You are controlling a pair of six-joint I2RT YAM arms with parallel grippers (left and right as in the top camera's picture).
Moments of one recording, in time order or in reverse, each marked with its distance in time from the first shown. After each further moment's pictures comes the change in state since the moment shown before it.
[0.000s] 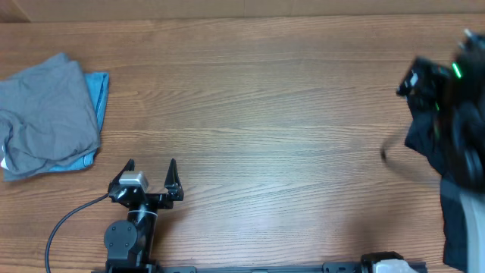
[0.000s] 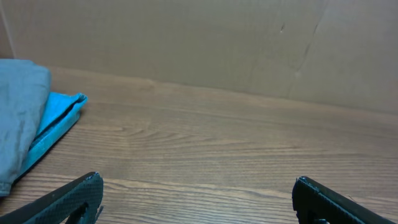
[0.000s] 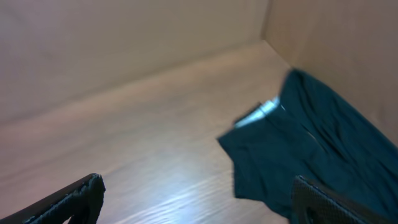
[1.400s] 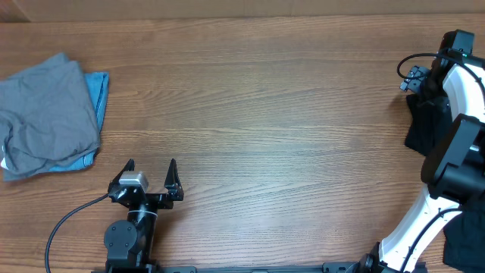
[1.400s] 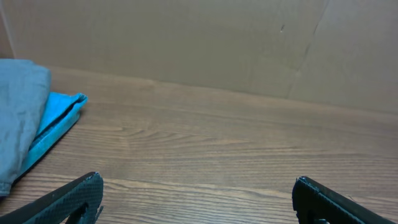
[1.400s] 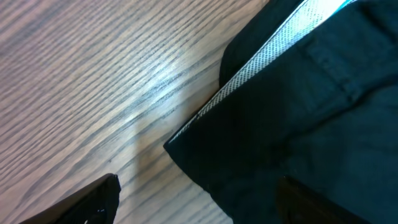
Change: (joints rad) left arm 0.000 0.000 0.000 0.000 0.000 0.000; right arm -0.441 0.907 0.026 0.336 -0.341 -0.054
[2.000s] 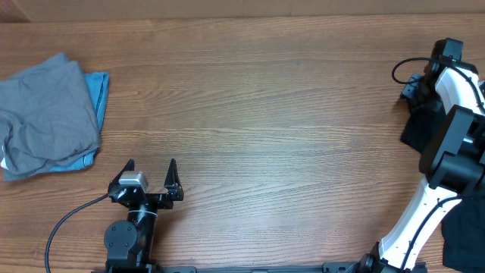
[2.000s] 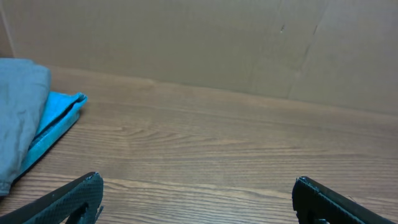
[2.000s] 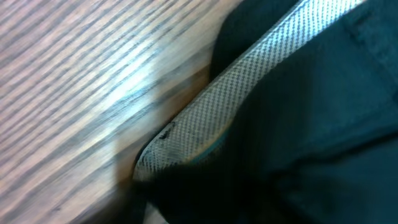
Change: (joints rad) left arm 0.000 0.000 0.000 0.000 0.000 -0.004; right arm -0.005 0.114 0.016 0.051 0.024 -0.009
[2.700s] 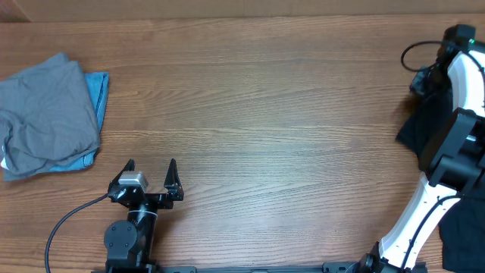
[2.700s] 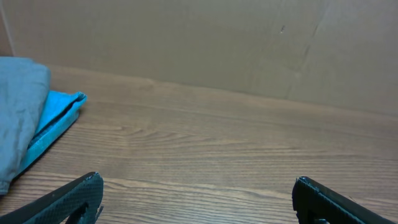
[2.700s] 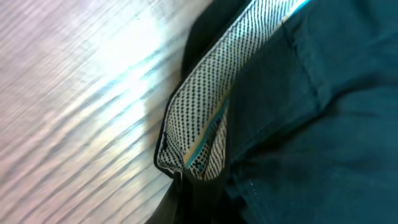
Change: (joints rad) left arm 0.000 0.000 0.000 0.000 0.000 -0.007; right arm -0.003 0.024 0.287 -0.383 -0.014 0.002
